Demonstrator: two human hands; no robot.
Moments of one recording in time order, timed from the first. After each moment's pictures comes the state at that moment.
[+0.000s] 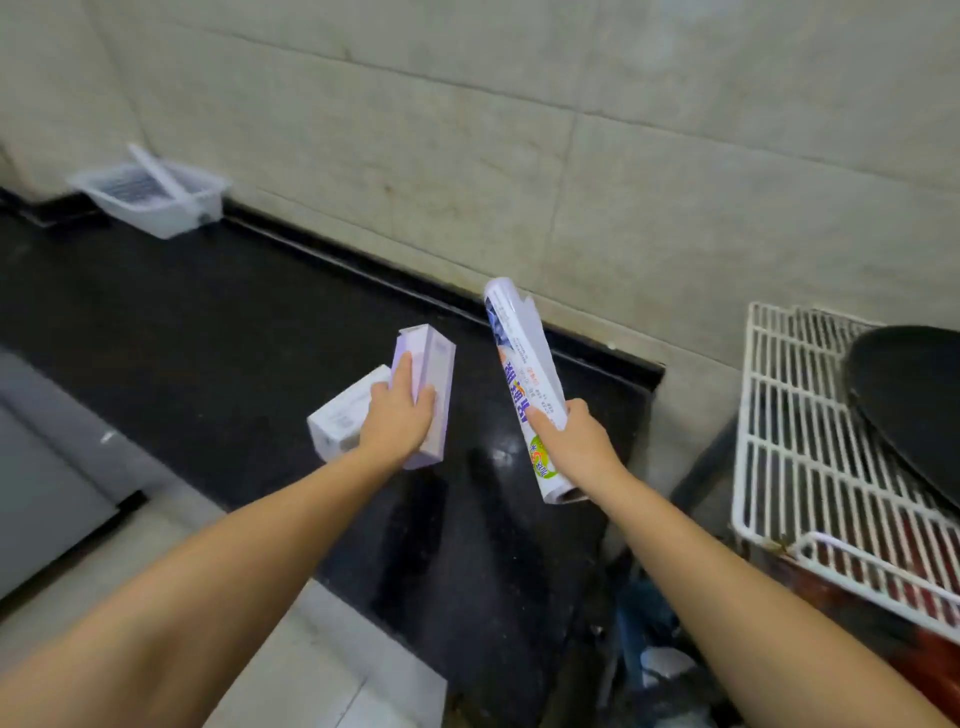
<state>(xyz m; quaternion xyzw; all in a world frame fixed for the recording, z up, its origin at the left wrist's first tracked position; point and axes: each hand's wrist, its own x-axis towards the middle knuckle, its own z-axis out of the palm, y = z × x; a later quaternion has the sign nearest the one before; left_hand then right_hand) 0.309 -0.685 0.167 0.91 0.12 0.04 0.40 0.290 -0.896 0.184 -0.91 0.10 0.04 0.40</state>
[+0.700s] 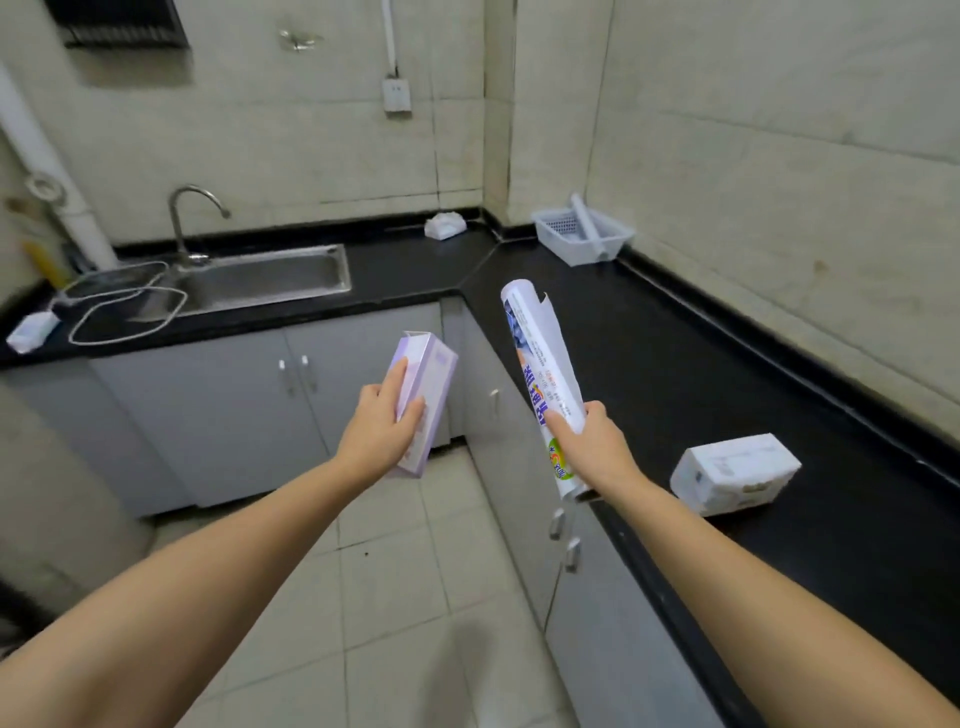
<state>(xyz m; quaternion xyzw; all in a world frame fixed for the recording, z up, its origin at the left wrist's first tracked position) 0.030 -0.349 0.205 0.86 0.34 0.22 0.32 0.201 -0.540 0.198 -0.86 -0.24 0.15 0.42</state>
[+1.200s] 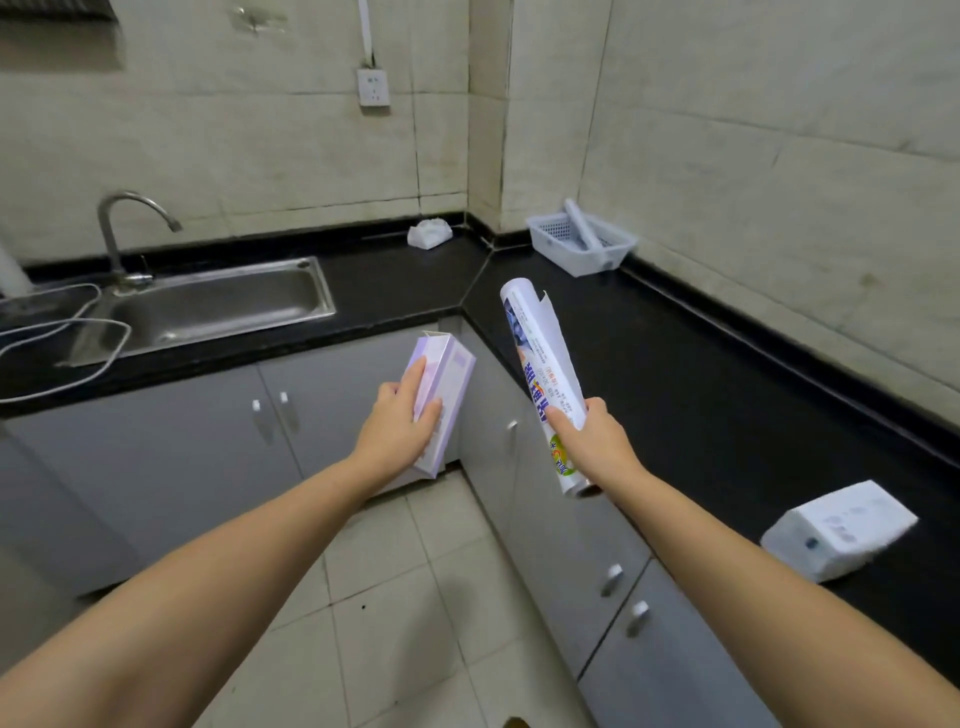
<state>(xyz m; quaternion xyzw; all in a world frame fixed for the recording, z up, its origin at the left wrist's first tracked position) 0.089 -0.185 0.188 0.88 0.29 0.19 0.33 0.225 -0.384 0.195 -0.89 -0.20 0.13 0.40</state>
